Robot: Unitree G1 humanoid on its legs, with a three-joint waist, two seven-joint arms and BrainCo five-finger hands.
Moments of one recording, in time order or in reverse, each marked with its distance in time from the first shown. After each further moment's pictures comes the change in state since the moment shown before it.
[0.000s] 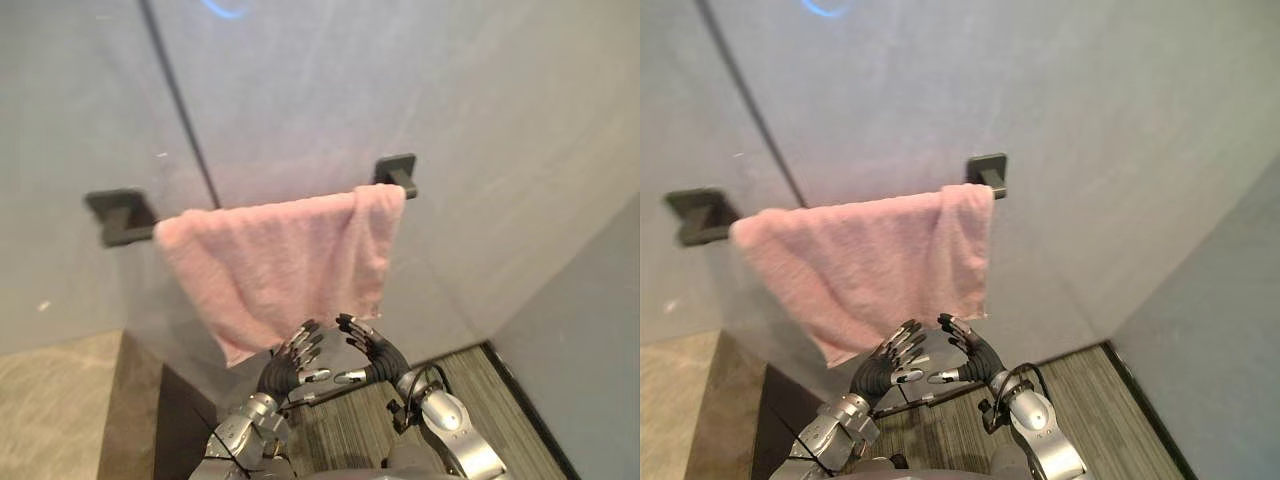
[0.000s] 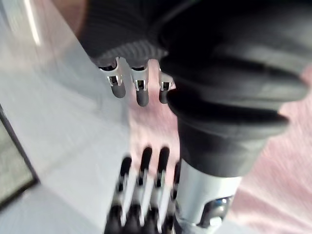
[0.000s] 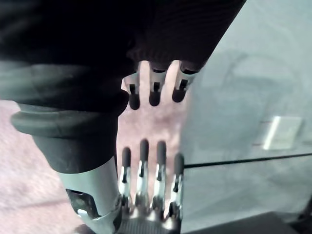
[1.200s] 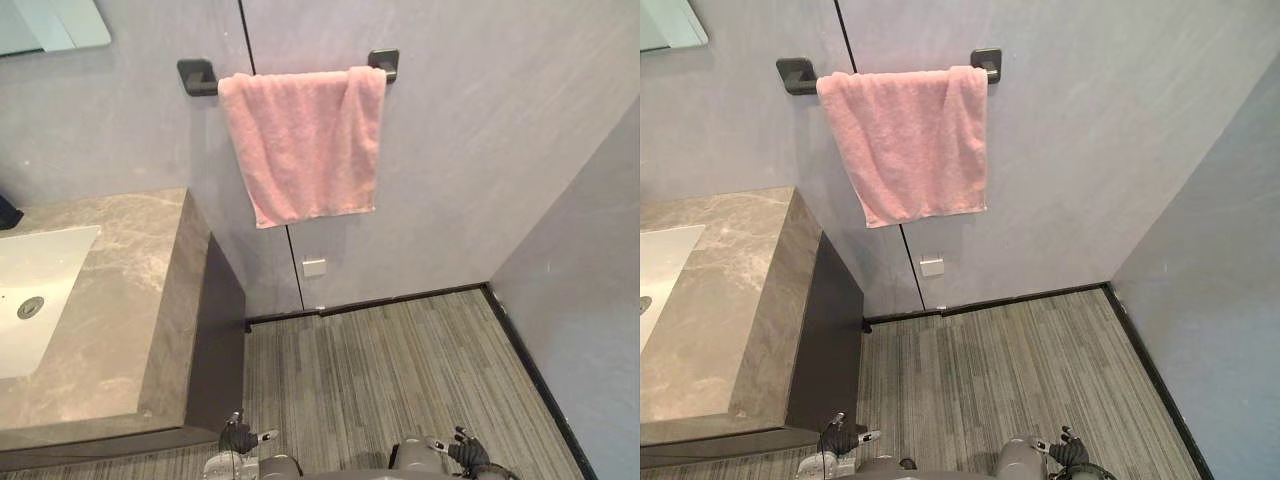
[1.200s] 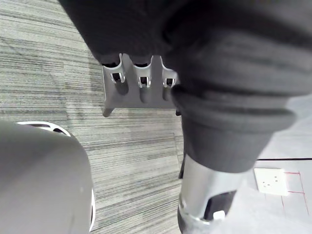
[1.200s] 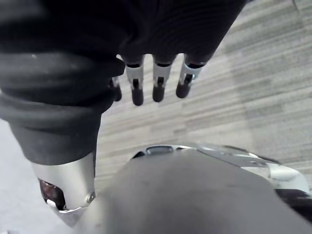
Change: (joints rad) left arm -0.186 -0.132 0.350 0.816 0.462 -0.038 0.301; right arm -0.057 0.057 -0.499 0.838 -0.112 0.072 -0.248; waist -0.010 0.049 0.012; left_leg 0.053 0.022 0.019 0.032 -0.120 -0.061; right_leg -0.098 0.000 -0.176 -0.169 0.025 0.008
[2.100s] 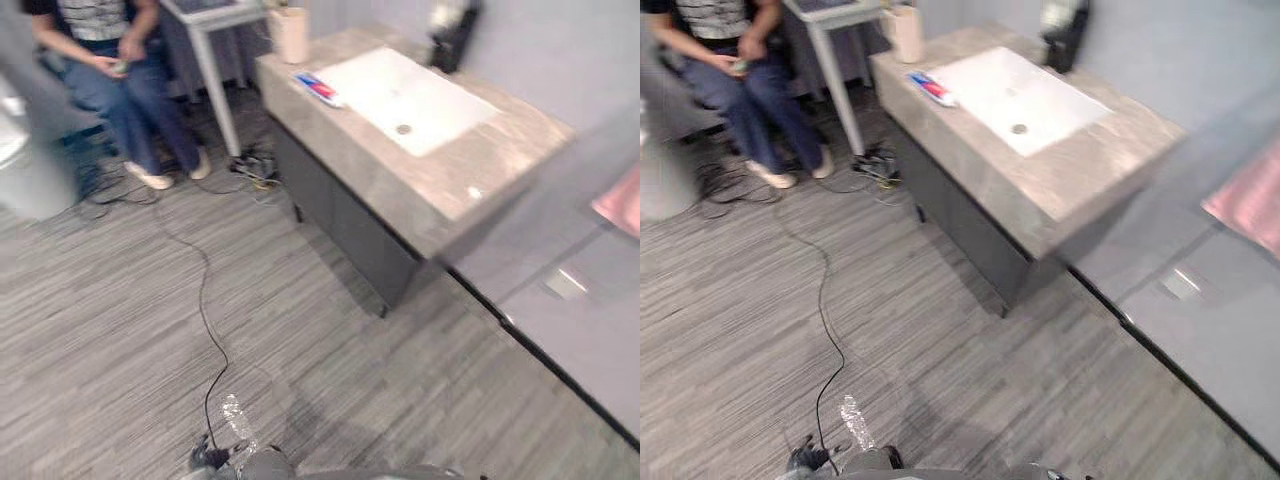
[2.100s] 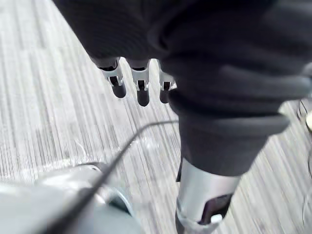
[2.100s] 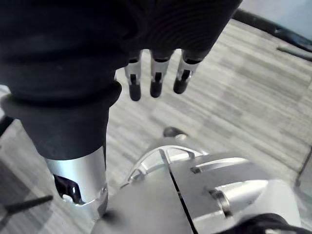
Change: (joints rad) left arm 0.031 0.019 0.245 0.079 -0.055 0.037 0.020; right arm -0.019 0.025 -0.384 0.227 -0.030 0.021 0.013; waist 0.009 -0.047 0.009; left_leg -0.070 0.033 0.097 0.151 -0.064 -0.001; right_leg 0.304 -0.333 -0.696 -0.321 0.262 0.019
